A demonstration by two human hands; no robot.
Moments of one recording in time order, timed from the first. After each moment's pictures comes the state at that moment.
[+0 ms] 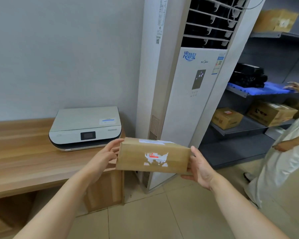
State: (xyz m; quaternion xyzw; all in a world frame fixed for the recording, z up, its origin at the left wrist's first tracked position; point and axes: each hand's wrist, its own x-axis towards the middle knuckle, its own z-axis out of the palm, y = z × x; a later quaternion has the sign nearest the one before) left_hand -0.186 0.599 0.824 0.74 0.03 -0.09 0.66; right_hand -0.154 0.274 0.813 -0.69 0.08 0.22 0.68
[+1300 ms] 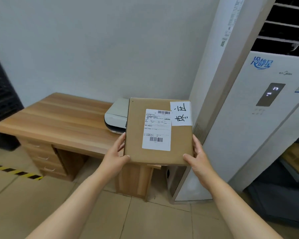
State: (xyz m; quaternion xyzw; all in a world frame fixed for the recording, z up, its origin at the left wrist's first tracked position) left_hand -0.232 0.569 0.804 0.75 0.17 0.18 0.62; right_hand -0.086 0.336 0.816 -0.75 -0.20 0.16 0.61
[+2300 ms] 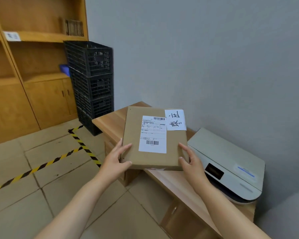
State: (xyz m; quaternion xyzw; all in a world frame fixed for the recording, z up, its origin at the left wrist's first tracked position) left_hand -0.349 0.862 0.792 0.71 0.38 0.33 0.49; right_hand -0.127 0.733 0.828 -0.71 -0.43 0.22 0.51
